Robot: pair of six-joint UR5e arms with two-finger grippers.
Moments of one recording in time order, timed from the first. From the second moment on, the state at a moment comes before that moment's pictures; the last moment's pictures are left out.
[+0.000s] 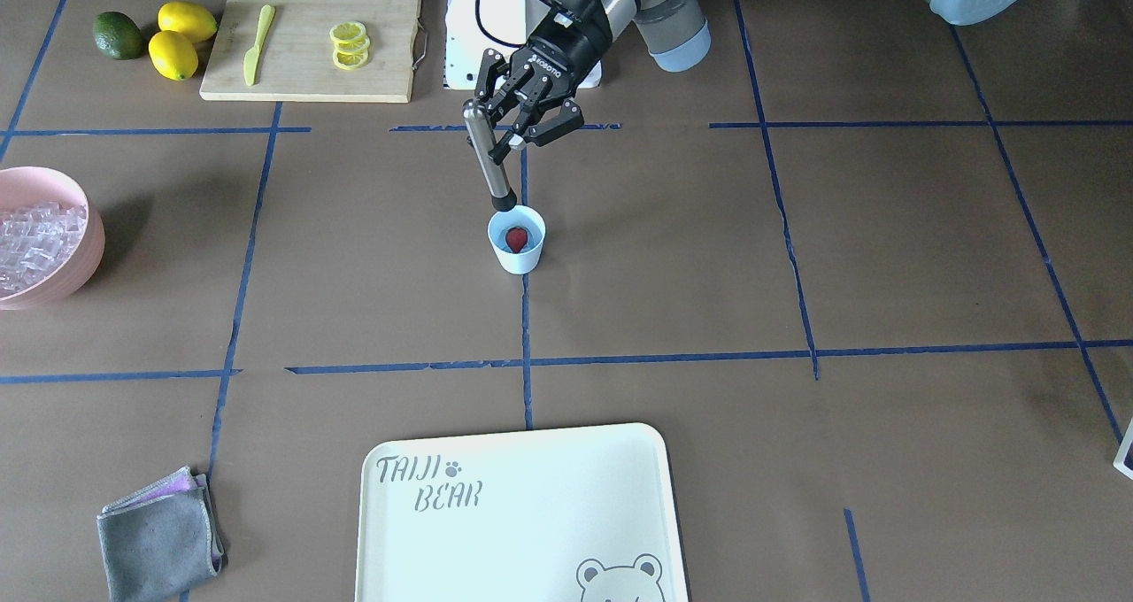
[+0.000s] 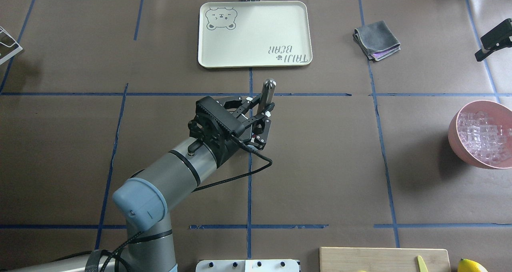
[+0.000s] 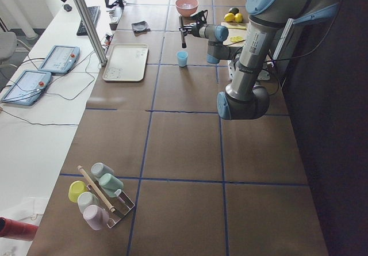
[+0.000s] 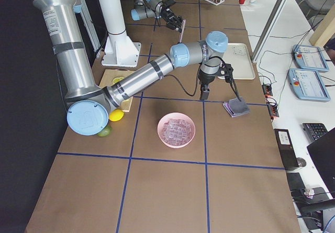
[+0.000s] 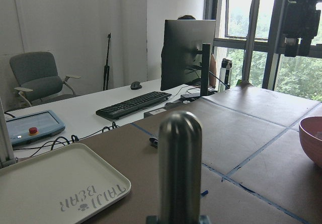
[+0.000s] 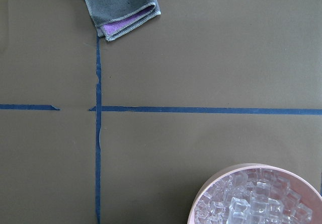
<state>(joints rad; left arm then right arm) -0.29 -2.15 -1.75 -2.65 -1.03 -0.42 1.34 -1.32 1.90 -1.93 2.39 0.31</state>
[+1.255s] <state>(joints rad) -0.89 -1.79 -1.87 -2.08 -1.91 -0.69 1.47 -1.46 1.87 -1.93 2.39 0.05</state>
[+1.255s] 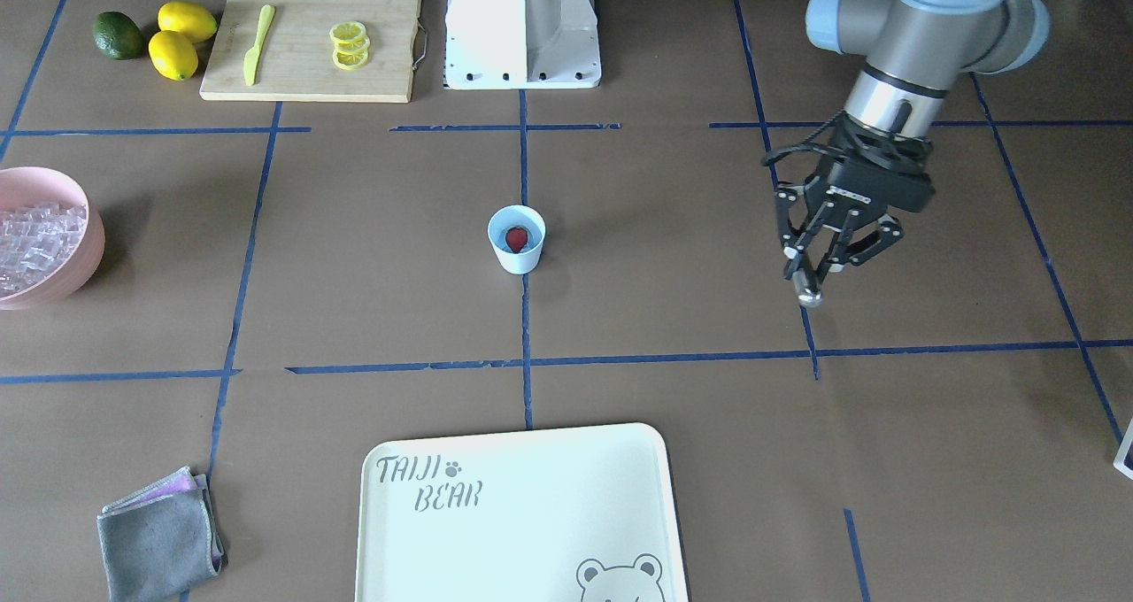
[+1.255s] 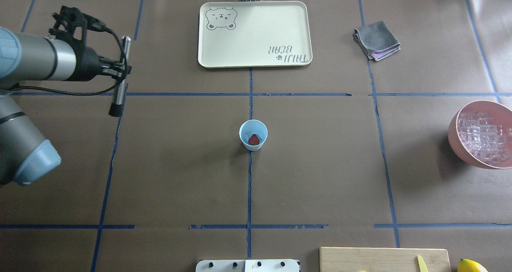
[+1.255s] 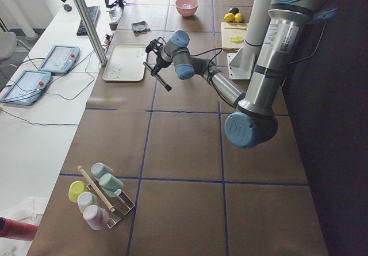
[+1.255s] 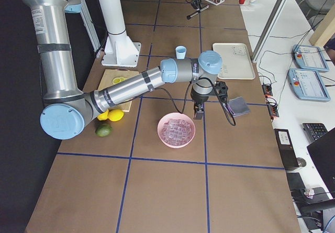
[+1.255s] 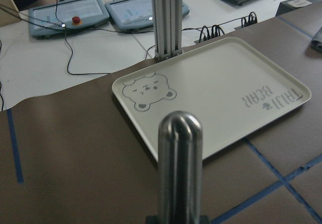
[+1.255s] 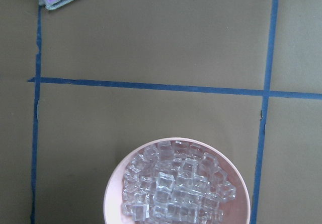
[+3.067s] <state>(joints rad) -1.06 -1.57 -1.54 -1.76 -2.22 -0.52 1.54 -1.47 1.65 -1.82 2.41 -0.09</state>
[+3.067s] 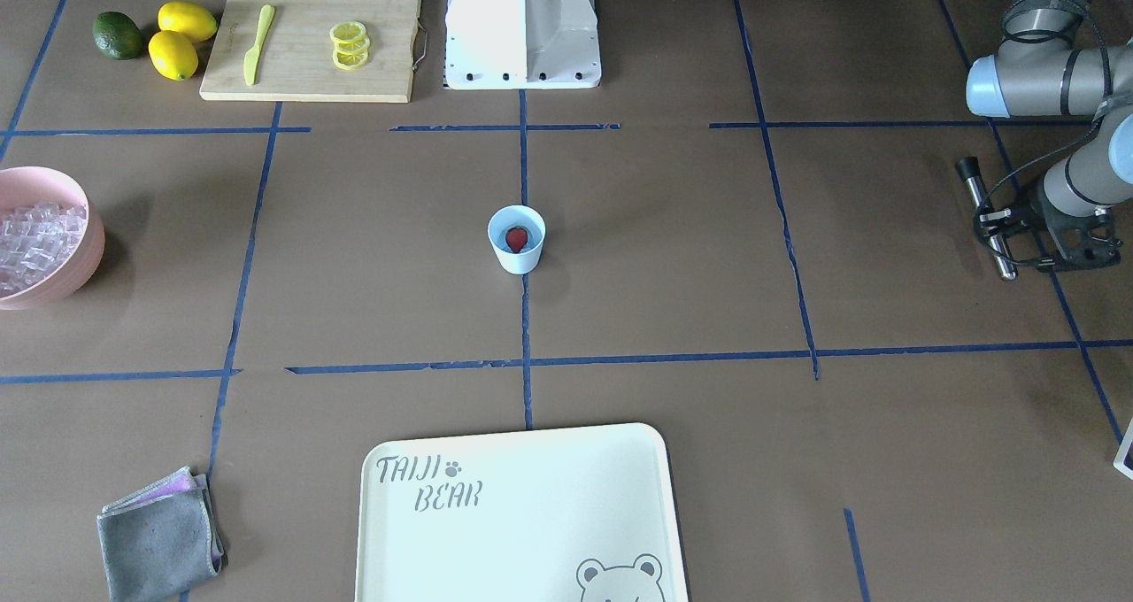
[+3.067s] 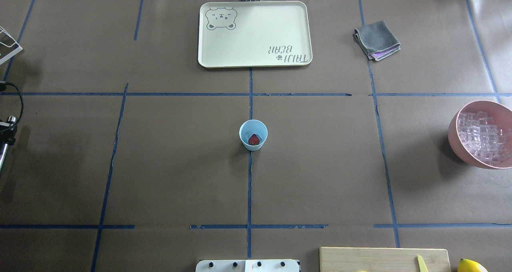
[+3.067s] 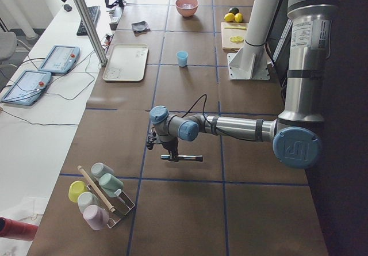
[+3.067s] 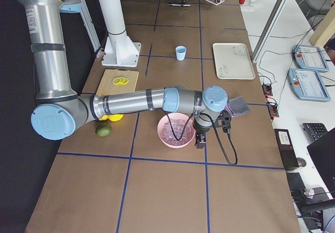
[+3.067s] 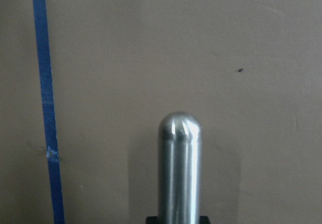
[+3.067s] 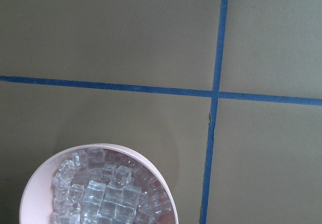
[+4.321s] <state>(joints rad) -1.24 -1.58 -1.62 -1.71 -2.30 -0.31 1.54 -1.46 1.63 -1.81 2.40 -0.11</state>
